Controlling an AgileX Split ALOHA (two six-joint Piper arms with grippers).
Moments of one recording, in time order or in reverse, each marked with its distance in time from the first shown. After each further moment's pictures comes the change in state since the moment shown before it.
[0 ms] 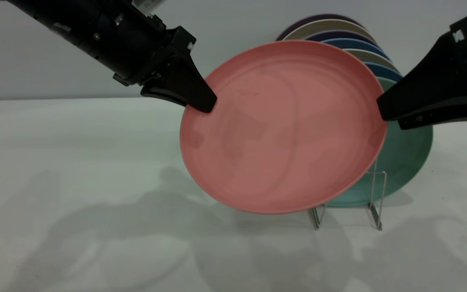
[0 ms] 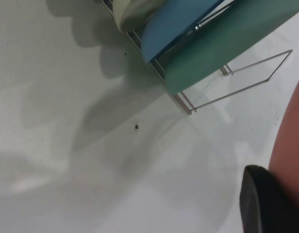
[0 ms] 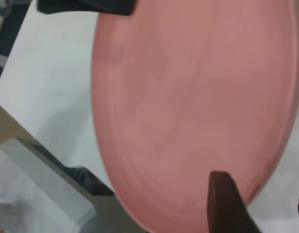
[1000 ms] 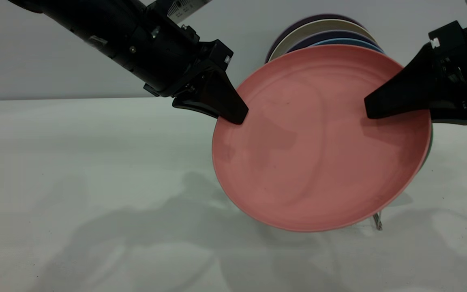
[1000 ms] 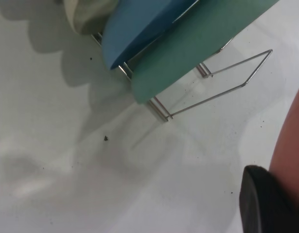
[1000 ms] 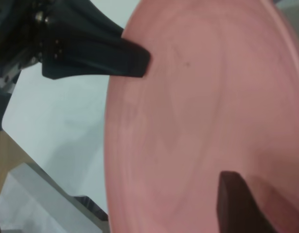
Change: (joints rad) left arm -0.095 0.025 0.000 -0.042 -0.054 0.007; right arm 0.000 0.100 0.000 0.172 -0.004 -0.144
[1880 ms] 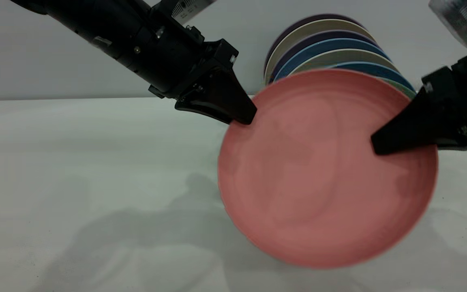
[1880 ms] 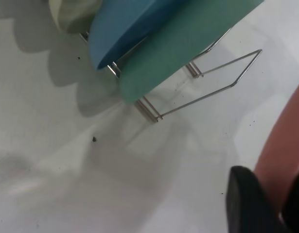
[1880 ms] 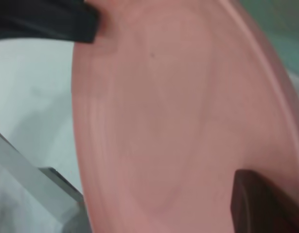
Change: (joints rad) left arm -0.006 0.002 0.001 -0.019 0.009 0.001; right arm -0.001 0.069 -0.002 -0.082 -0.054 -0.026
